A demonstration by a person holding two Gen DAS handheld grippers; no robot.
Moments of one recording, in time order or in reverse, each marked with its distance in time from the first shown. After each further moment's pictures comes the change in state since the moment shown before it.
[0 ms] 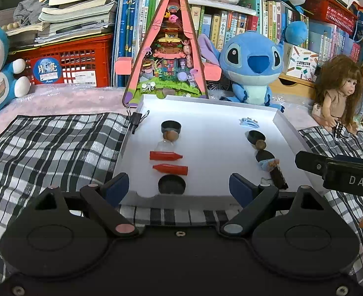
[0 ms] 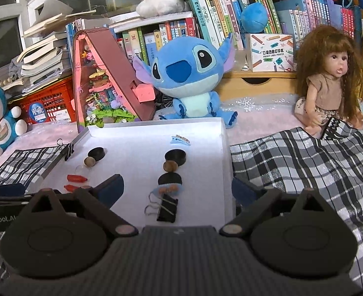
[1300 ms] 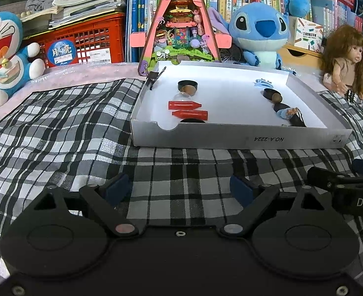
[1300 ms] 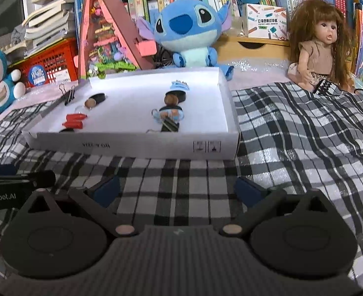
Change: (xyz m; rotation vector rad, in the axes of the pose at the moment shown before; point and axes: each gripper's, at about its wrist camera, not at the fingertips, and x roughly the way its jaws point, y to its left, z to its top) left arm 0.000 0.008 -0.065 0.052 0.020 0.080; right arm -0.009 0.013 -0.076 -0.048 0.074 -0.053
